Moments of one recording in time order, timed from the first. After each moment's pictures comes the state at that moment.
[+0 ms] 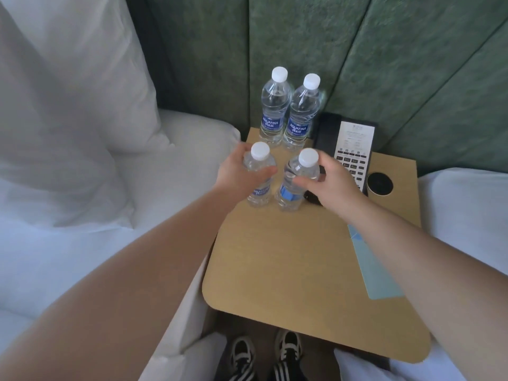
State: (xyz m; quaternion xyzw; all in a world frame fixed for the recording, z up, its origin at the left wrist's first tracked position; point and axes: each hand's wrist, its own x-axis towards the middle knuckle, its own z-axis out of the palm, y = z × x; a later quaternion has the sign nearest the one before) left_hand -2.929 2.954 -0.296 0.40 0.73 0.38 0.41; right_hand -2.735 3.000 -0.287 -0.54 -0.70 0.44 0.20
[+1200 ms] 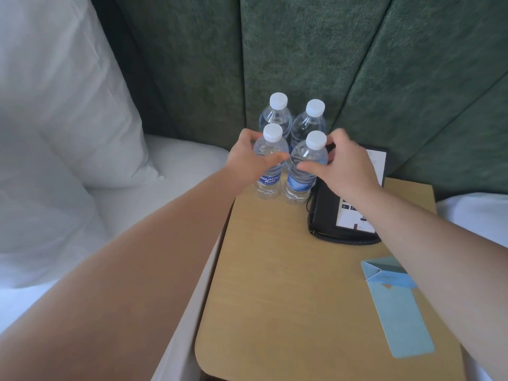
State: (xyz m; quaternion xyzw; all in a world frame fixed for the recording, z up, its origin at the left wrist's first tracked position) left_hand -2.950 3.070 -0.305 0.40 0.70 0.39 0.44; right_hand -2.758 3.096 -0.279 -0.59 -0.74 0.27 0.21
